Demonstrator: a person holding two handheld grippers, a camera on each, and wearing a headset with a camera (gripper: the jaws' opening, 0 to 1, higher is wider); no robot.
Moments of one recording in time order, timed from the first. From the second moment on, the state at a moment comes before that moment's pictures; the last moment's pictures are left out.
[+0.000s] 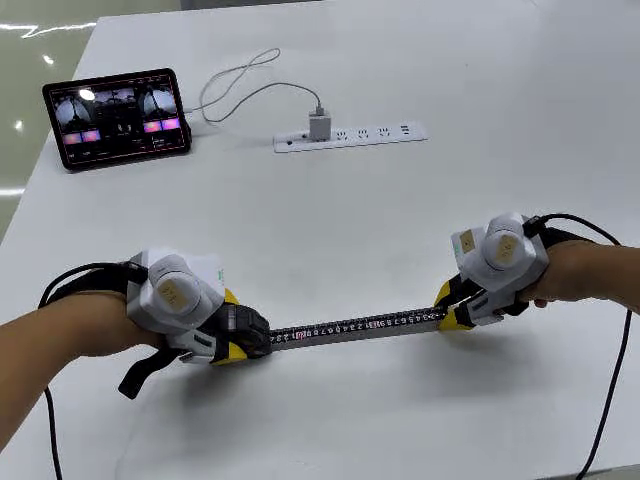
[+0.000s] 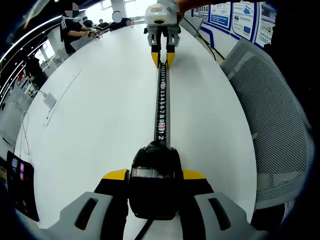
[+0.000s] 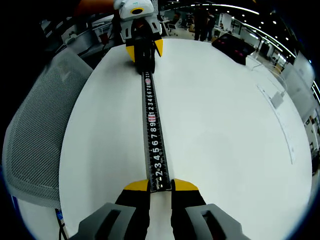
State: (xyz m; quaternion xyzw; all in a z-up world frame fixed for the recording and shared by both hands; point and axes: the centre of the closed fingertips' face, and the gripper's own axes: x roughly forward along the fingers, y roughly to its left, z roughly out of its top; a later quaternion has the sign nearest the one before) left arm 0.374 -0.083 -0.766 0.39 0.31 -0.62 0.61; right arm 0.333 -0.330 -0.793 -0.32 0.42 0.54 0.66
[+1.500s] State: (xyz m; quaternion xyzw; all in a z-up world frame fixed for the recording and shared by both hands) left arm 0.383 -0.078 -0.729 0.30 0.31 -0.58 0.69; right arm 0.340 -0.319 -0.764 -0.27 0.41 0.50 0.71
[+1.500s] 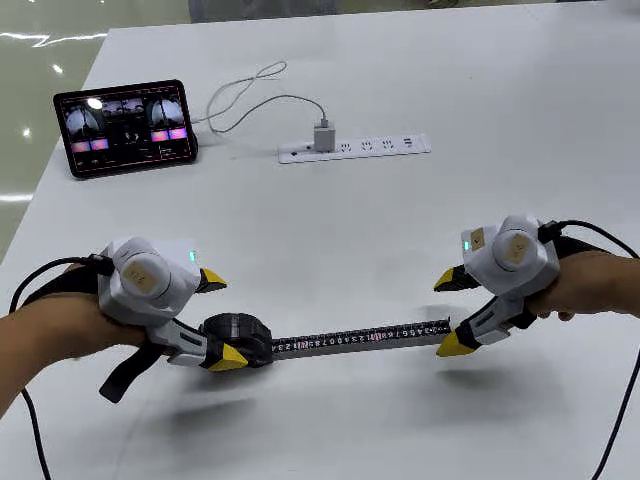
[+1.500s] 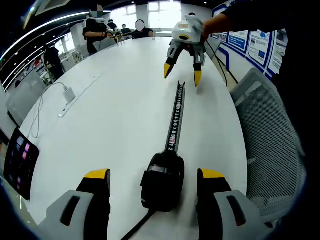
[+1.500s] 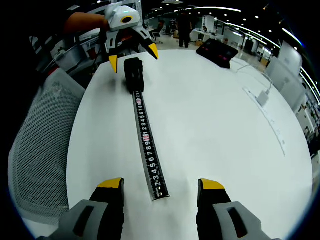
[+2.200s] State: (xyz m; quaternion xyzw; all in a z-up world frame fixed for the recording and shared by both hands) left arm 0.387 -0.066 -0.724 0.19 0.33 -0.53 0.76; right arm 0.336 -0.325 -0.753 -0.20 0.39 0.45 0.78
